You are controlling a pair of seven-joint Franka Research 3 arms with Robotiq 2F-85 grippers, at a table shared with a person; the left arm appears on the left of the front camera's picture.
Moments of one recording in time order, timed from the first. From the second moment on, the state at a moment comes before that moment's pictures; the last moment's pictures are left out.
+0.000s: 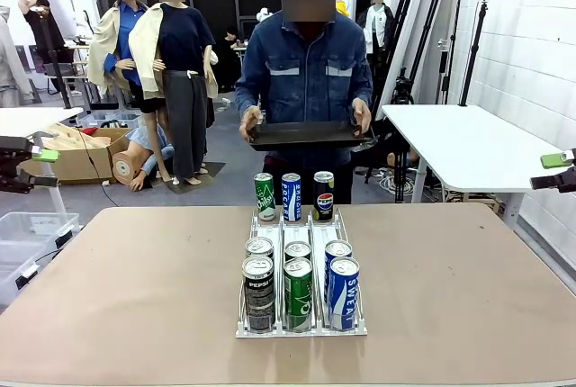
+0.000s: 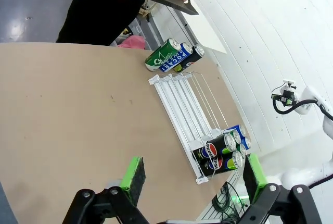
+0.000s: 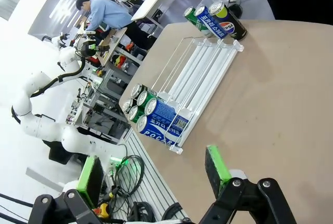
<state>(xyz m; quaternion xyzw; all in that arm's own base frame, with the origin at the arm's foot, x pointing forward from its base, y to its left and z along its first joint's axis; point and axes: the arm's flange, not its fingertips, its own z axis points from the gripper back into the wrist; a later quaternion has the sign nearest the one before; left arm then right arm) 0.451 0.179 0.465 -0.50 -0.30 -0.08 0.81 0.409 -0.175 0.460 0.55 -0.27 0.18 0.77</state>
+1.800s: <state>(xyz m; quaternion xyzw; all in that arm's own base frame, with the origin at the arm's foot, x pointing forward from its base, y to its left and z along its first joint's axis) 0.451 0.179 0.465 -0.50 -0.30 -0.08 0.81 0.409 -0.175 0.460 0.55 -0.27 0.18 0.77</state>
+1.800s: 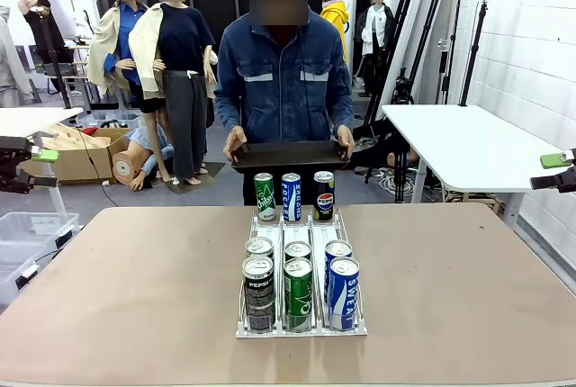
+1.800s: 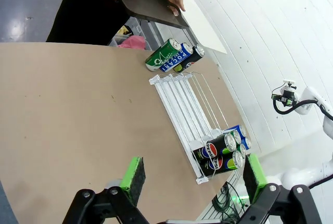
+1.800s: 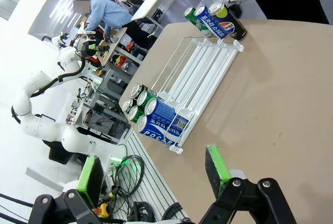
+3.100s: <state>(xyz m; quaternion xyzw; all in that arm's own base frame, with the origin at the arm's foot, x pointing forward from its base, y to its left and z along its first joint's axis) 0.451 0.179 0.465 -0.50 -0.30 -0.08 0.81 0.409 -0.175 0.460 0.55 -0.27 0.18 0.77</state>
